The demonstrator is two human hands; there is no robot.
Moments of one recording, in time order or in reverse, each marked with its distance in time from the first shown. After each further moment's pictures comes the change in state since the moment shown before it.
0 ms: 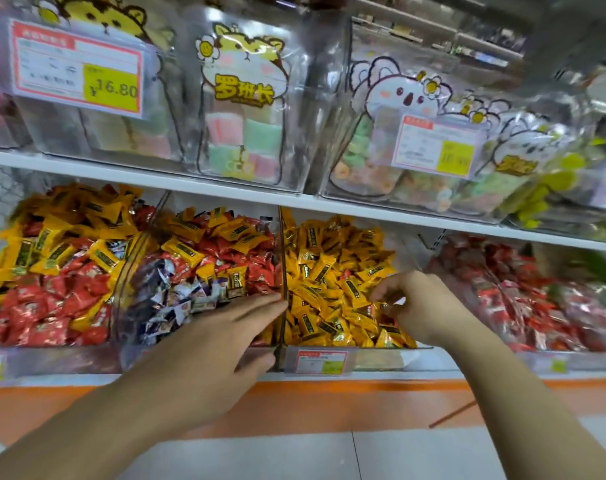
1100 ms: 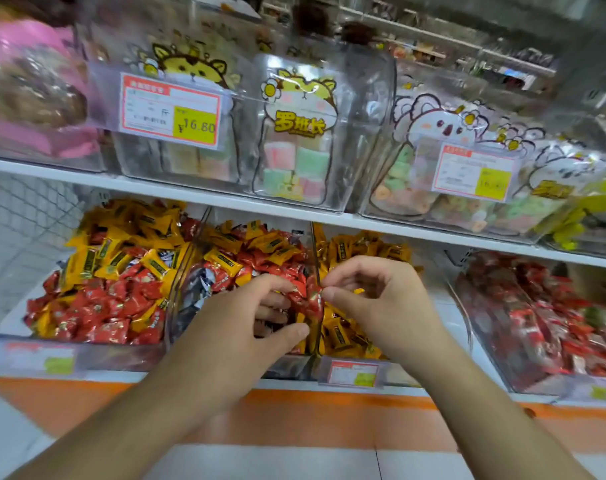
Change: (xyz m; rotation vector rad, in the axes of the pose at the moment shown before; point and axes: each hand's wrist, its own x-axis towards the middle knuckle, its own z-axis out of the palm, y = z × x) left_hand -0.016 0.007 -0.034 -0.450 0.310 -0.250; right_hand -0.045 -0.148 -0.013 0.775 0.162 -0.274
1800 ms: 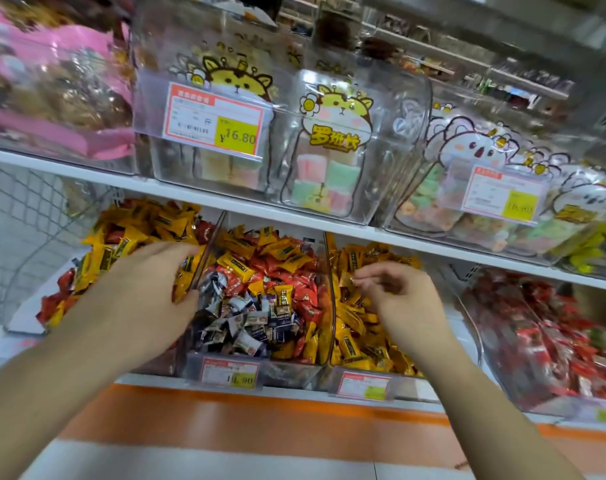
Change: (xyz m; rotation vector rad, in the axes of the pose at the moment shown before) left_hand 0.008 -0.031 -0.089 0.569 0.136 -0.184; right_hand 0.030 0.047 -0.001 -0.158 0.187 0.125
